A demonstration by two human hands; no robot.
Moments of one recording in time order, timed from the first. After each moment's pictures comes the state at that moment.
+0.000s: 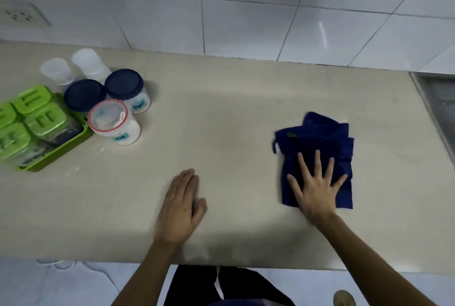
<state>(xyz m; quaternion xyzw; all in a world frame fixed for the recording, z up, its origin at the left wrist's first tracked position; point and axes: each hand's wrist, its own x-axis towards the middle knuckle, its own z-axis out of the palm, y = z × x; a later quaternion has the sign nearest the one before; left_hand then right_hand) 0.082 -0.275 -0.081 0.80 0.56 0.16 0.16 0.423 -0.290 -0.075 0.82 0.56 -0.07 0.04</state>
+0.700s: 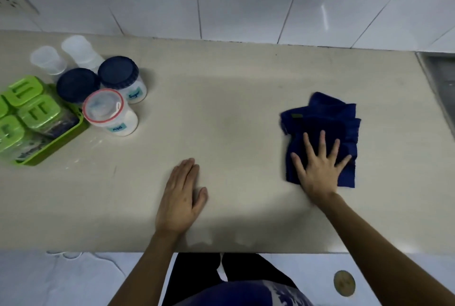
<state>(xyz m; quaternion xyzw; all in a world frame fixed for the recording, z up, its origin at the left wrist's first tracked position) 0.079 -0.271 -0.084 0.80 0.55 0.17 0.17 0.424 -0.275 -0.077 0.84 0.54 -0.07 0.01</state>
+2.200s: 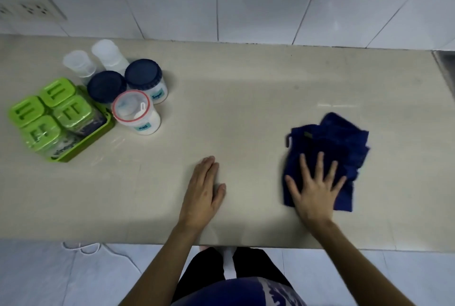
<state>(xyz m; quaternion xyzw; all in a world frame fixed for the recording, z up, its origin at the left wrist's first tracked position) 0.074 -0.270 -0.074 0.79 0.54 0.19 0.22 0.345 -0.319 -0.072 0.84 0.53 -0.10 0.00</state>
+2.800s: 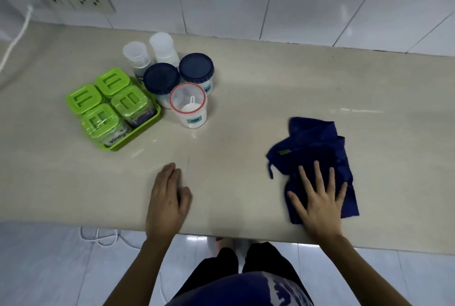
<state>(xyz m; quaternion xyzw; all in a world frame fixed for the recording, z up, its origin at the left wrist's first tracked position) -0.106 -0.277 -0.080 0.71 0.65 0.20 0.17 0.243 -0.334 -0.072 0.79 0.61 -0.07 0.03</state>
